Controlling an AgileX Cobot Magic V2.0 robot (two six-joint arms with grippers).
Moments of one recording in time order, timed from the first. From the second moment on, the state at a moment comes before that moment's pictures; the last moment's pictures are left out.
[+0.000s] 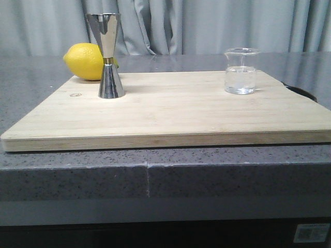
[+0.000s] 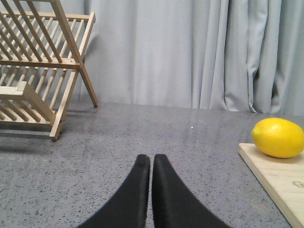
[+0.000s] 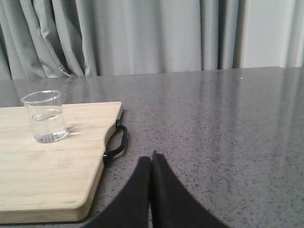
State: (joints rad) left arm 0.04 -0.01 0.00 0.09 -0.05 -0.15; right arm 0.00 -0.01 0.02 0.02 0.02 0.01
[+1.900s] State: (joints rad) left arm 0.04 -0.01 0.00 0.06 -0.09 -0.15; right arm 0.00 -0.01 0.02 0.02 -0.01 0.01
